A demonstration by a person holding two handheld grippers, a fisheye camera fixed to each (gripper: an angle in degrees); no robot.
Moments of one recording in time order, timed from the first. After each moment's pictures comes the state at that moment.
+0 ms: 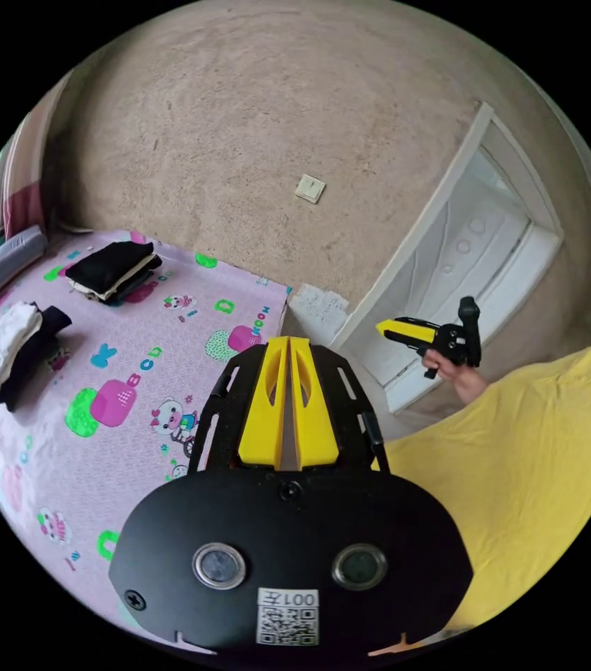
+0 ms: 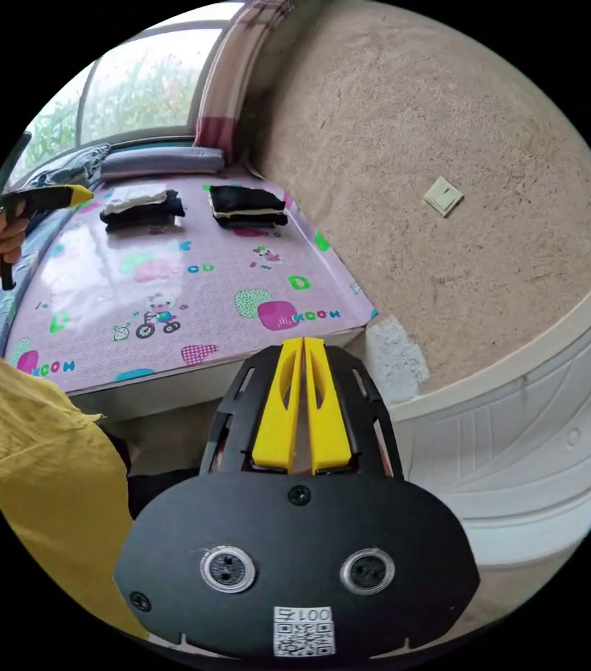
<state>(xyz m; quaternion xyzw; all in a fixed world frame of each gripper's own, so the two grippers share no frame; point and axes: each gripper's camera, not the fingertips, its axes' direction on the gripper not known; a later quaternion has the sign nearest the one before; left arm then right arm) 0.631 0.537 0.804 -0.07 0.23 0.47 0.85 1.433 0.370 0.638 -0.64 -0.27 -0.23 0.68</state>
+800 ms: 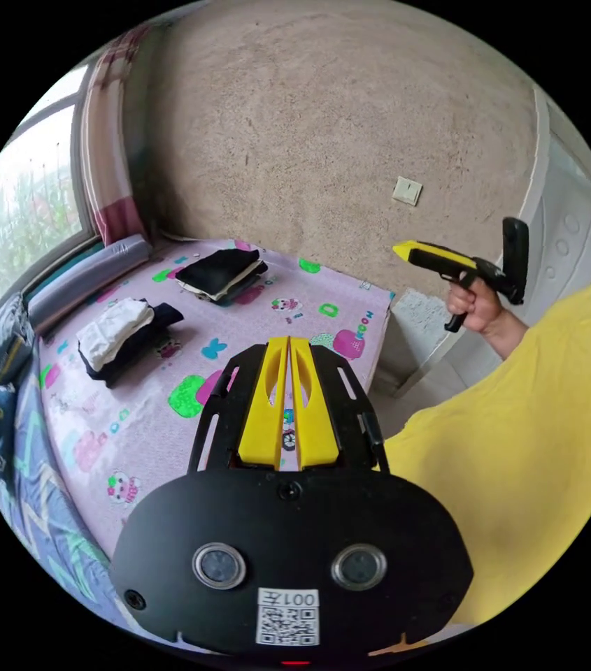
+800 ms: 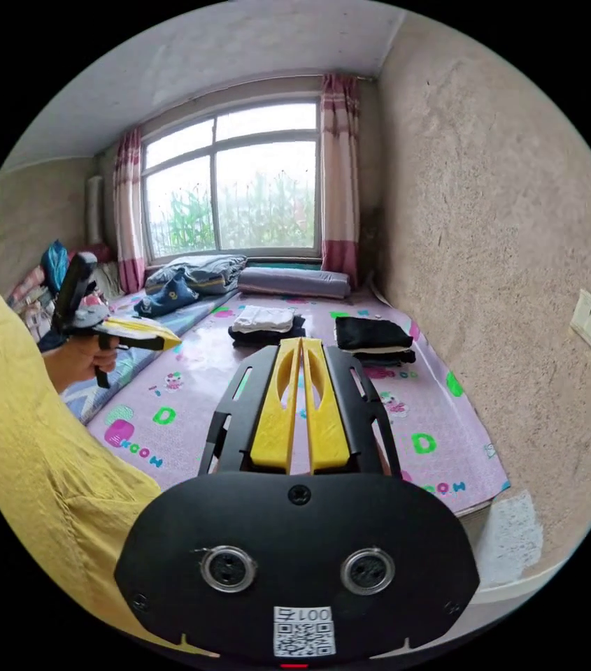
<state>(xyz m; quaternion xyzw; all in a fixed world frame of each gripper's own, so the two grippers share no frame) 0.717 0.525 0.855 0.04 0.05 0.42 0.91 1.383 0.074 0.877 -0.46 -0.55 0.00 0.70</state>
